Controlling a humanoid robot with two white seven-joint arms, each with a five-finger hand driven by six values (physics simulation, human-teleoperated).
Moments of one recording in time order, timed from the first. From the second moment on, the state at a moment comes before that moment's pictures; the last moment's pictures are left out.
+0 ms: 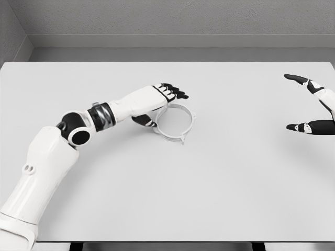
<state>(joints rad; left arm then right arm) -0.54 0.22 -0.42 -1.25 -0.76 -0.61 -0.38 -0.04 -0.75 -0.03 -1.52 -0.12 -0.61 0.41</state>
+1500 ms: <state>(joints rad) -0.55 0.21 -0.42 -1.18 -0.77 -0.61 -0.38 -0.03 -0.75 -0.03 -1.52 -0.12 -0.61 0.40</state>
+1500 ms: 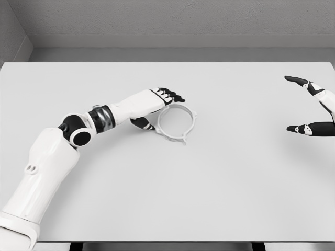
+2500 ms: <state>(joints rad) -0.54 0.25 -0.43 -1.23 -0.75 -0.61 -0.38 -0.03 -0.75 -0.03 -1.52 -0.12 -0.61 0.40</state>
